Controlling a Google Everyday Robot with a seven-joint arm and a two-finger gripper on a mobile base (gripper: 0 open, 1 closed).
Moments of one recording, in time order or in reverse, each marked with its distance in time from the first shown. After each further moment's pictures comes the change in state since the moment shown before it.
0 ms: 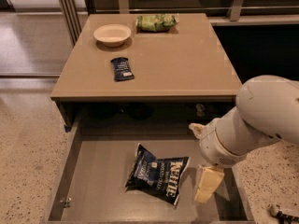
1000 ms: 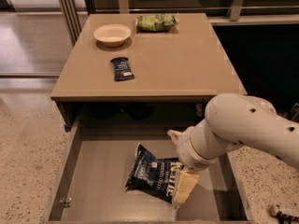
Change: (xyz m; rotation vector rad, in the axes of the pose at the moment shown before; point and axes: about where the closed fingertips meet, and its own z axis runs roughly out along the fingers) arm -0.024 -0.007 0.066 -0.030 -0.057 -0.080
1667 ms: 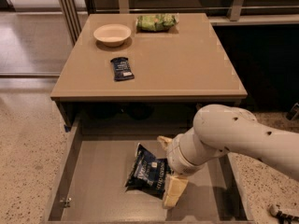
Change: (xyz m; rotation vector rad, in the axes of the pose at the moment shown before) arm -0.009 0.003 0.038 -0.018 -0.049 -0.035
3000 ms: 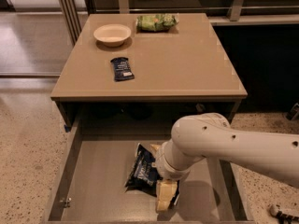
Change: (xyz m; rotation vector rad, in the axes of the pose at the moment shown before) arm 0.003 0.002 0.049 -0.041 0.085 -0.045
